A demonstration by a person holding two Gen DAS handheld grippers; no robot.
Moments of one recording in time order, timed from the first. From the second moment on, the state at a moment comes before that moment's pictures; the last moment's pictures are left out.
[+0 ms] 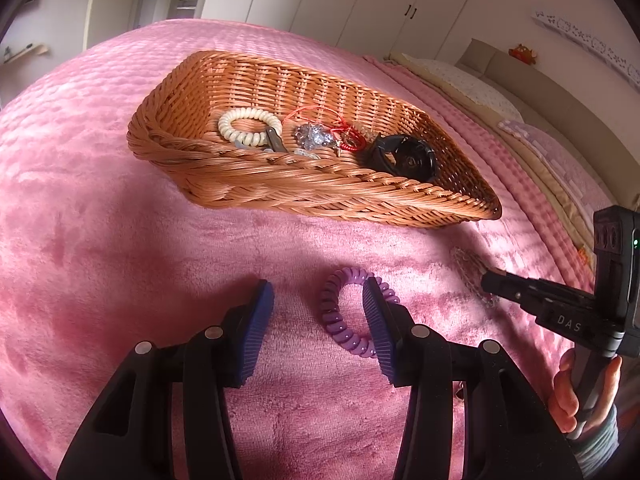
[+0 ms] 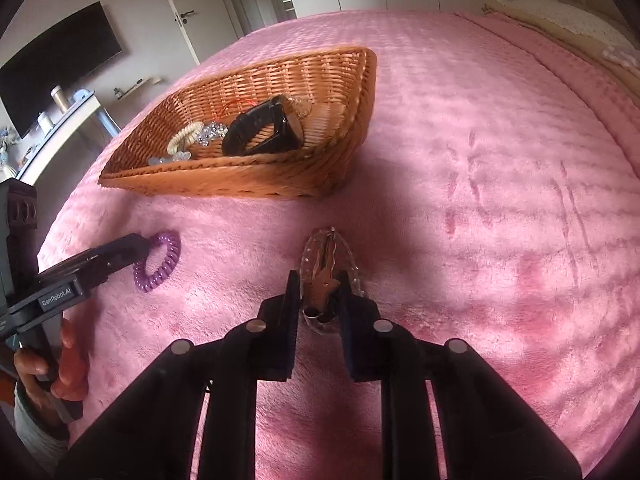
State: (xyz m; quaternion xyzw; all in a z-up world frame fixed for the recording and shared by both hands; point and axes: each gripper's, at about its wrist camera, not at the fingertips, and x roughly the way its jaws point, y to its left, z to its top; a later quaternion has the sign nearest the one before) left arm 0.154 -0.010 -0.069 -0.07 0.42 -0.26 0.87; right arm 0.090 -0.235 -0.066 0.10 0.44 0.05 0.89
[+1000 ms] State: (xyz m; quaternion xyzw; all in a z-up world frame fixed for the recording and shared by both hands) left arm 0.126 -0.023 0.040 0.03 0.30 -0.25 0.92; right arm 0.051 -0.197 0.025 0.07 0.35 0.09 0.93
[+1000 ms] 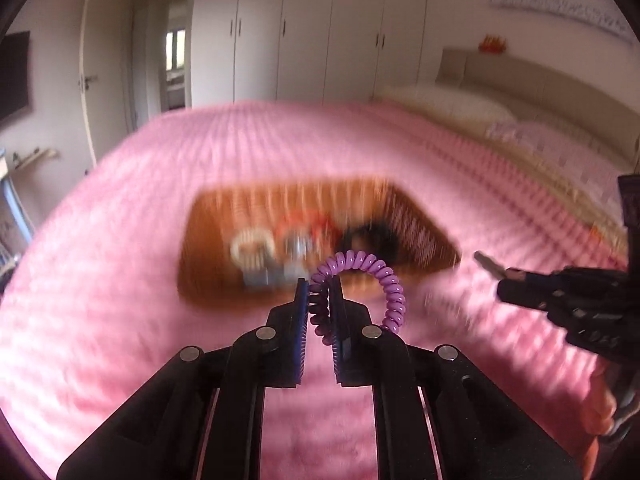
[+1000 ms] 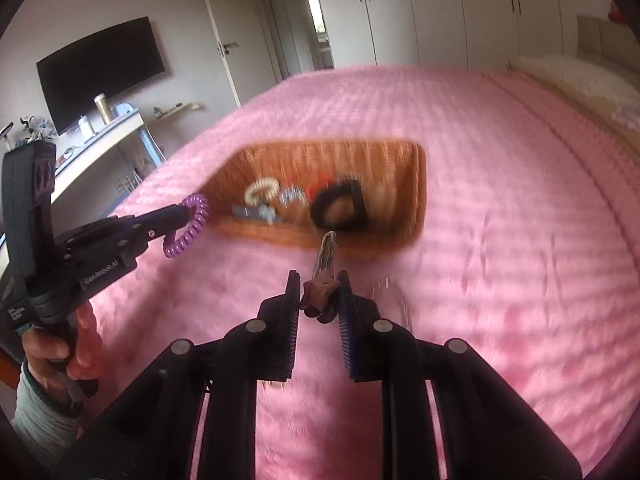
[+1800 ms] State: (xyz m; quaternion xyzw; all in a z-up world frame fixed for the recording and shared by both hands) left arm 0.277 -0.039 -0.012 0.00 0.36 -0.21 0.91; right arm 0.270 -0.203 -0.018 0.12 0.45 0.03 0.89
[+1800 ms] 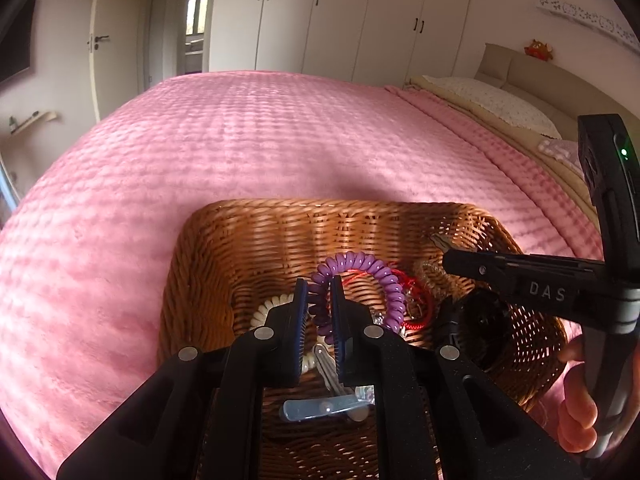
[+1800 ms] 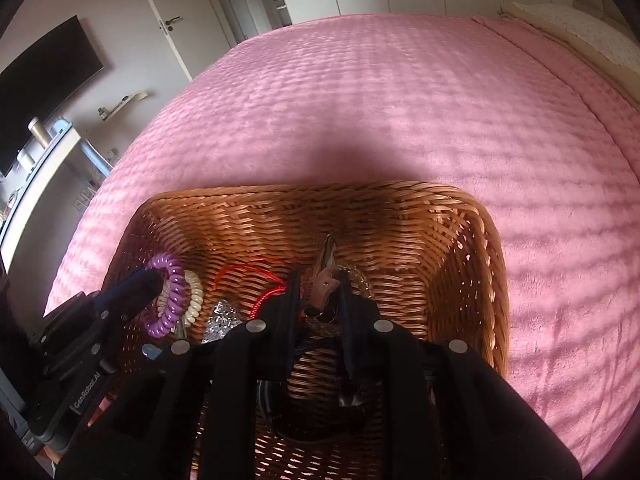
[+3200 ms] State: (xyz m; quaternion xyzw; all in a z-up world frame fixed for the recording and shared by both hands) left arm 0.070 -0.068 -0.056 0.01 0.41 -0.34 0.85; right arm 0.068 -0.242 -0.059 0.09 0.41 -0.02 0.91
